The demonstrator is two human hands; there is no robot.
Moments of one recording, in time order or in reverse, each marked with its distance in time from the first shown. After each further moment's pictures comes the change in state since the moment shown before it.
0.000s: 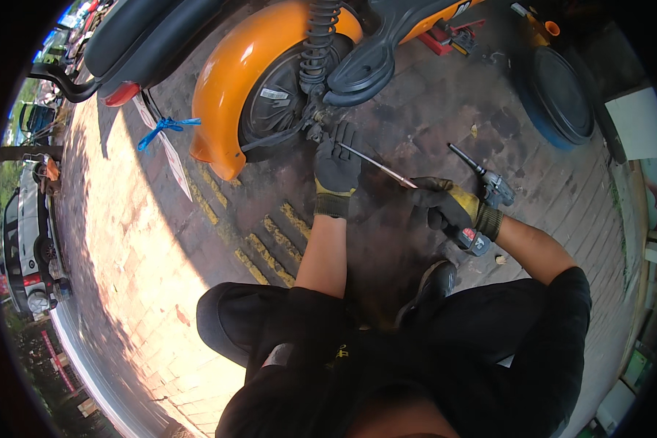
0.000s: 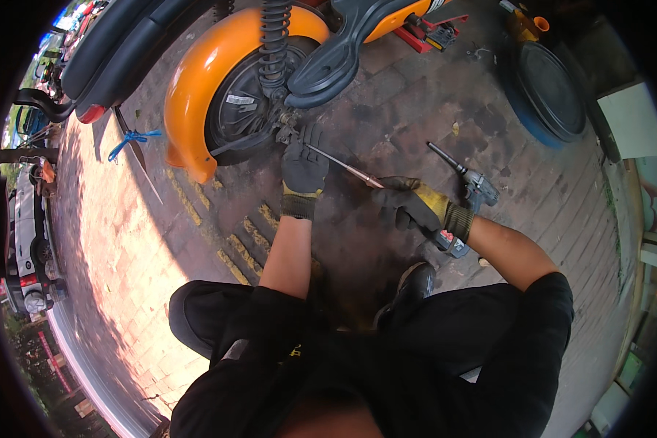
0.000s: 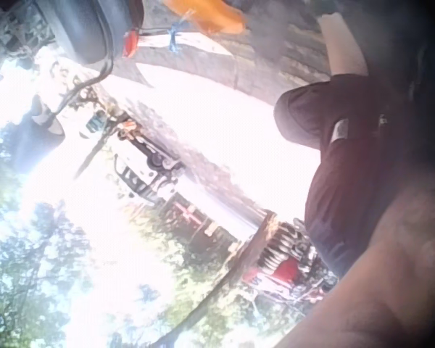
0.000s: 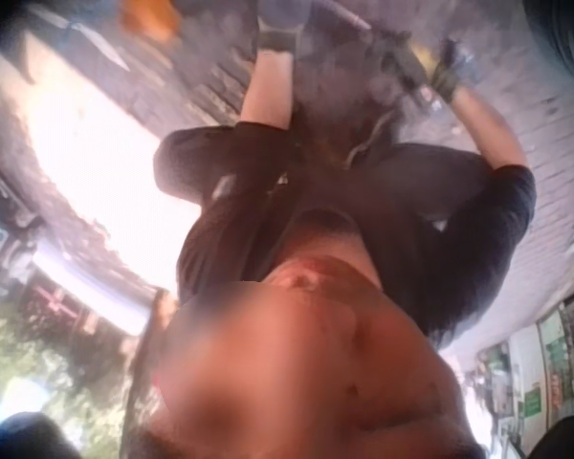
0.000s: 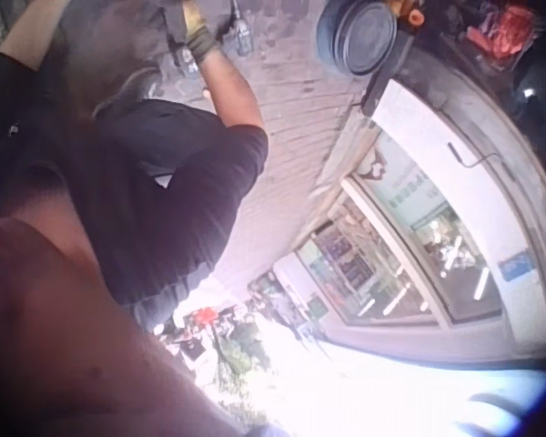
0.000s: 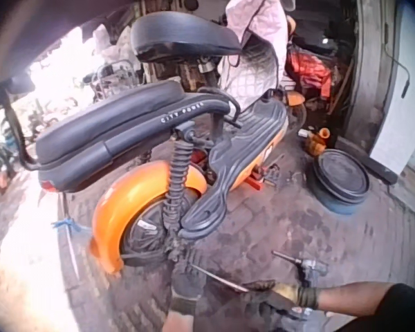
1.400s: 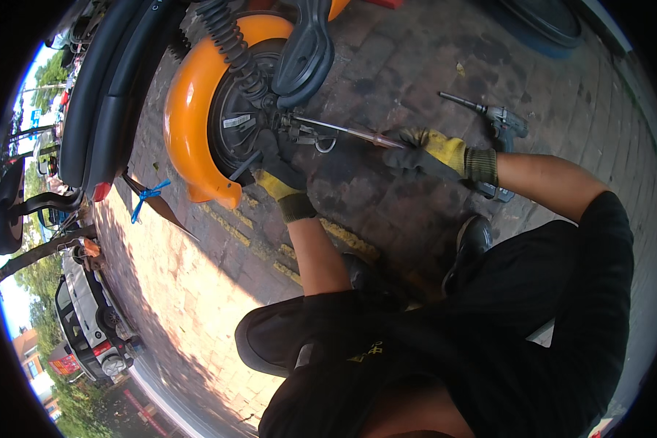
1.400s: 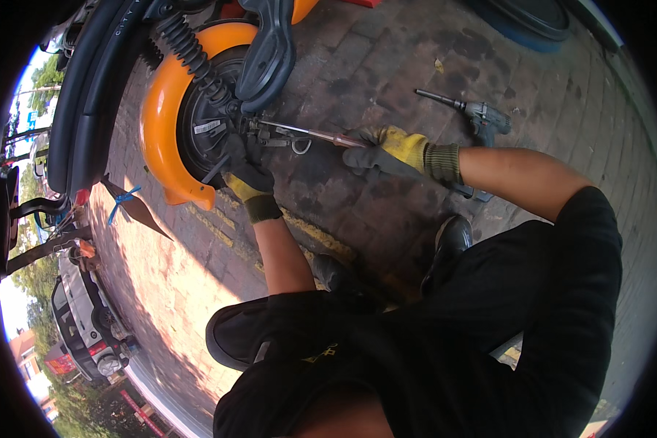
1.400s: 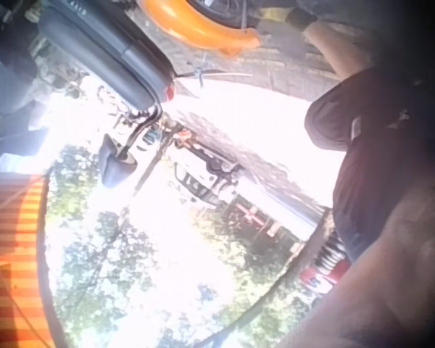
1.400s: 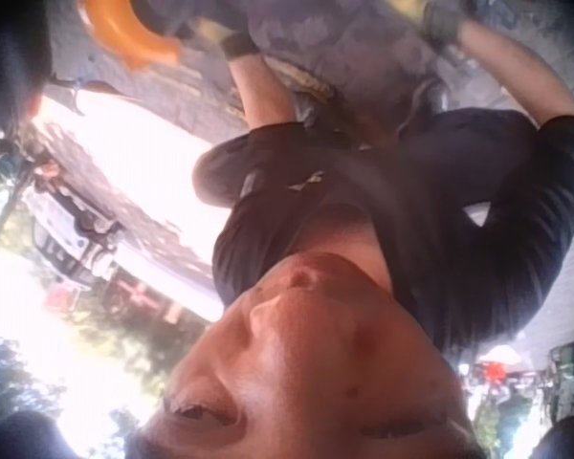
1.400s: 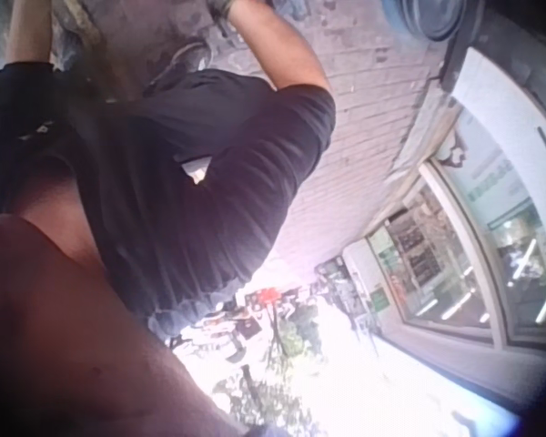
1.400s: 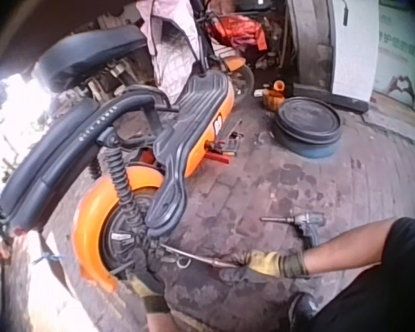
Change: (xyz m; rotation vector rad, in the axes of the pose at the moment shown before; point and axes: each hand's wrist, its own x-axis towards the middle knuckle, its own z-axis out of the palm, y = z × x) left_hand -0.003 0.063 0.065 0.795 0.078 0.453; right_hand 0.025 0.010 0.007 0.084 -0.001 -0.301
